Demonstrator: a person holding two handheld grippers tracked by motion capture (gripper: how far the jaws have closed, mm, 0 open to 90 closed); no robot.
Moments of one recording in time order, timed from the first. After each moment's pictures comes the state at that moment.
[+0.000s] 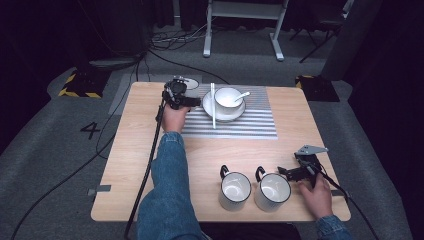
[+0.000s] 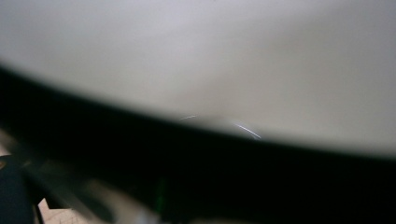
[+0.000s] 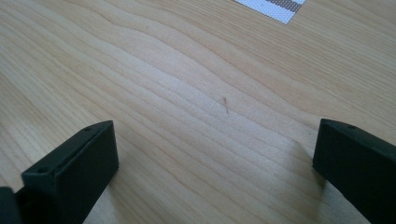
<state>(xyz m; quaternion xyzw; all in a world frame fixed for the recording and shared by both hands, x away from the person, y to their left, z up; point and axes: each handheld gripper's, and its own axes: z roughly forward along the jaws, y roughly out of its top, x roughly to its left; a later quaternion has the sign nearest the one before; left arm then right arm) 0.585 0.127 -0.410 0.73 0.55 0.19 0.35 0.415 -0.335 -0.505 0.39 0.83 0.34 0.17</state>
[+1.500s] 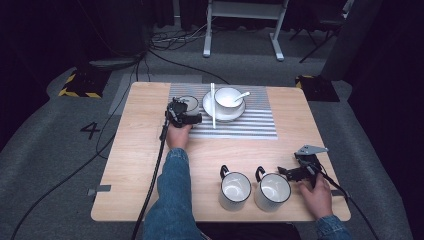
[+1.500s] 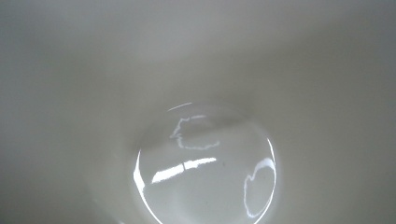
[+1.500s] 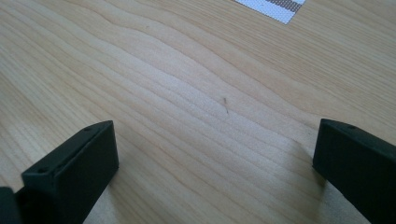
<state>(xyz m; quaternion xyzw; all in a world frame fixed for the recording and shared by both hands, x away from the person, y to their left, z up) 0.564 0.115 -0.486 0.71 0.57 0.19 0.36 0.415 -0.335 -0.505 0.39 0.83 0.34 0.17</state>
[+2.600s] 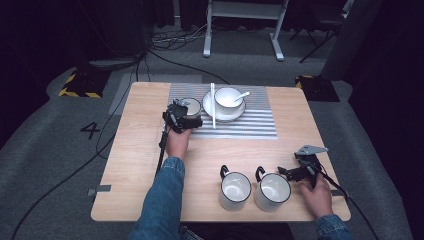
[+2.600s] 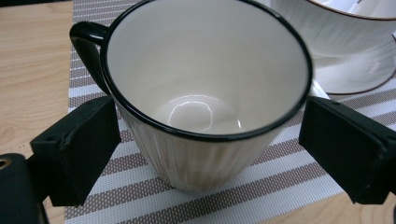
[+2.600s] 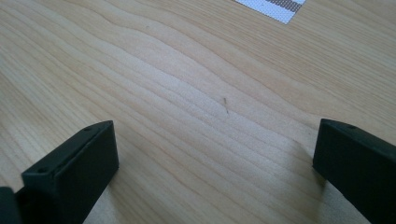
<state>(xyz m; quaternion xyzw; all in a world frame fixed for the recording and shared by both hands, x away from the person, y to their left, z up) 0.517 0.111 -0.448 0.71 0.56 0.24 0.36 0.415 -0.335 -0.505 0.39 0.83 0.34 0.17</state>
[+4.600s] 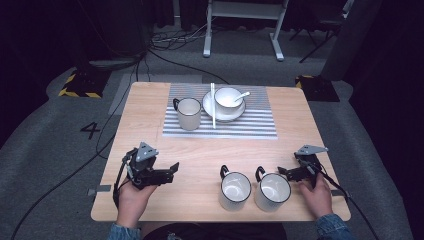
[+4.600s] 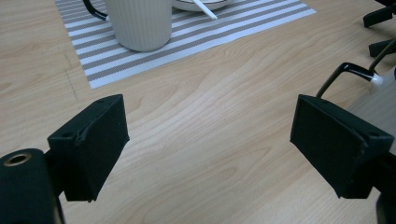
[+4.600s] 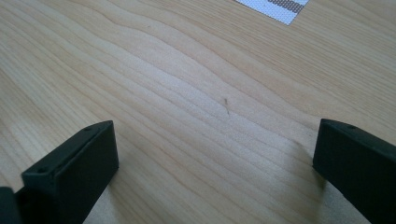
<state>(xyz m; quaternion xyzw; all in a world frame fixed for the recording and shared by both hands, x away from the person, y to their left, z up) 0.311 0.186 -0.404 0.76 0.47 0.18 0.41 0.416 -0.336 -0.505 0.39 0.84 0.35 0.17</state>
